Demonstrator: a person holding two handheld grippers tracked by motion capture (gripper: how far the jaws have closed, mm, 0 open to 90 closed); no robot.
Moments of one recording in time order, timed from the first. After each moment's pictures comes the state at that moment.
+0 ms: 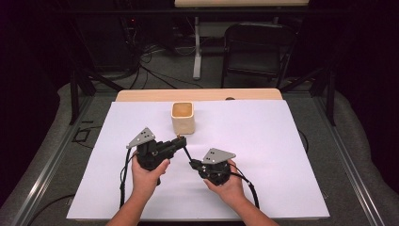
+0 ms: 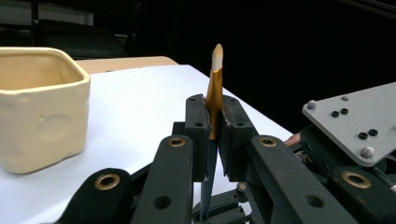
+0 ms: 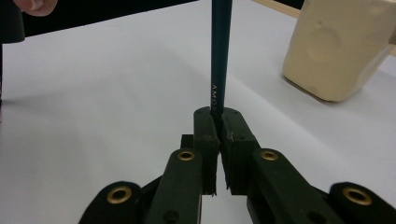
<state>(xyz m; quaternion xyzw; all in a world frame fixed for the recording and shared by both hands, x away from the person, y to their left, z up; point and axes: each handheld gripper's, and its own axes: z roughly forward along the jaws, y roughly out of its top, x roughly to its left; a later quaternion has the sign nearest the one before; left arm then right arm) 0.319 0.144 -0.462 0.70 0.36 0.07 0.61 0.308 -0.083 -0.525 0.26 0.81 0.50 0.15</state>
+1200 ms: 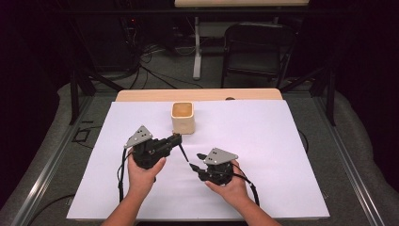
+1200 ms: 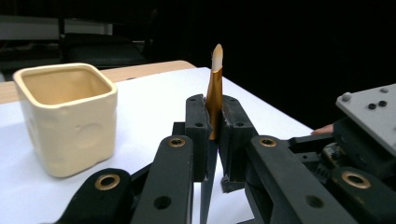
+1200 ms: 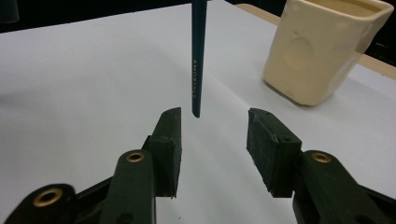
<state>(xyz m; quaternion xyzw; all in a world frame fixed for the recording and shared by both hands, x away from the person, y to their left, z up) 0.320 0.151 -0.455 0.71 0.36 0.12 0.60 0.306 -0.089 -0.519 0.26 0.81 0.49 0.19</state>
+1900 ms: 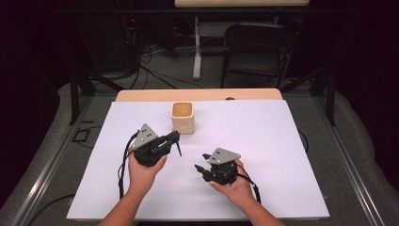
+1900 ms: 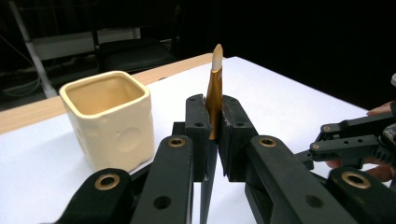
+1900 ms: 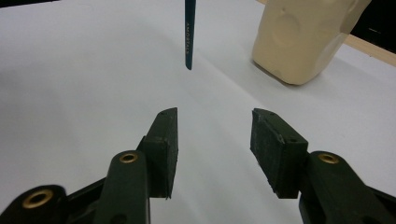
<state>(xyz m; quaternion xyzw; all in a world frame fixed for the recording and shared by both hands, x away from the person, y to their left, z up) 0.325 0.145 -0.454 0.74 0.33 0.21 0.55 0.307 -0.100 -0.523 0.27 0.82 0.47 0.19</state>
